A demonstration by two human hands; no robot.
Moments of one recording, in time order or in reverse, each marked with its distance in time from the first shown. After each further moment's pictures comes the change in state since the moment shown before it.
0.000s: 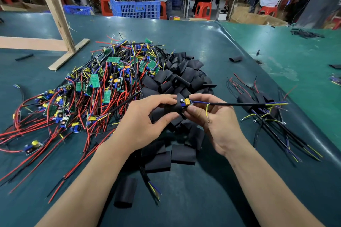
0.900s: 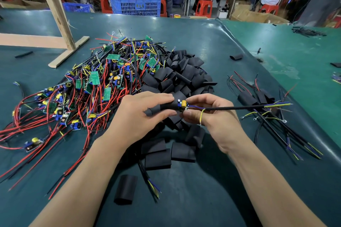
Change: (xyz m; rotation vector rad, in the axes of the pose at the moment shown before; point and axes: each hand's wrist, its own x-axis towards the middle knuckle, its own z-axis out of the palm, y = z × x) left_hand 0.004 0.003 -0.010 0.087 0.040 0.099; right_hand -0.003 -0.005 -0.004 -0.268 -0.063 -0.019
